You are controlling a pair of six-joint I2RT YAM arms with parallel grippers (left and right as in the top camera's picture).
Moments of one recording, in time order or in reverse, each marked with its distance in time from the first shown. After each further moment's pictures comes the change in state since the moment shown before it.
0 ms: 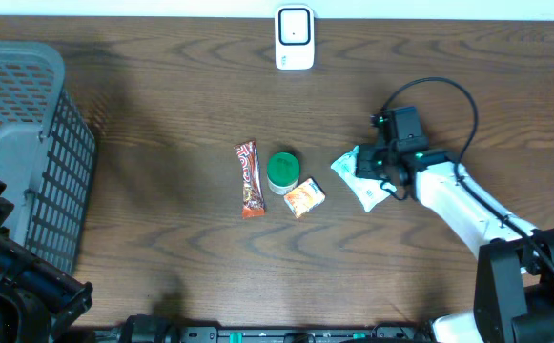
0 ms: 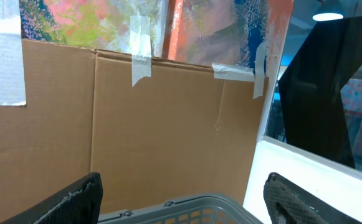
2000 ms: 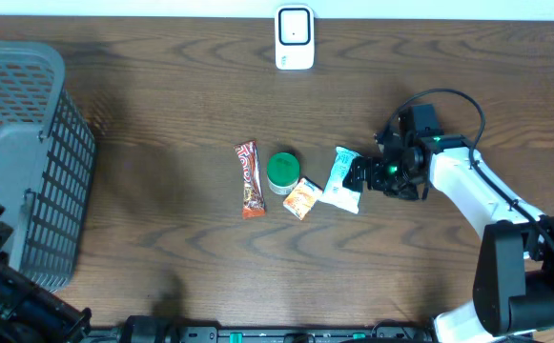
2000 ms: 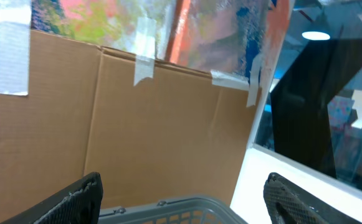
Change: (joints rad) left arm 0.000 -0.092 -0.034 -0.037 0.032 -0.067; right arm -0.085 0.068 0.084 -0.298 -0.321 -0.142
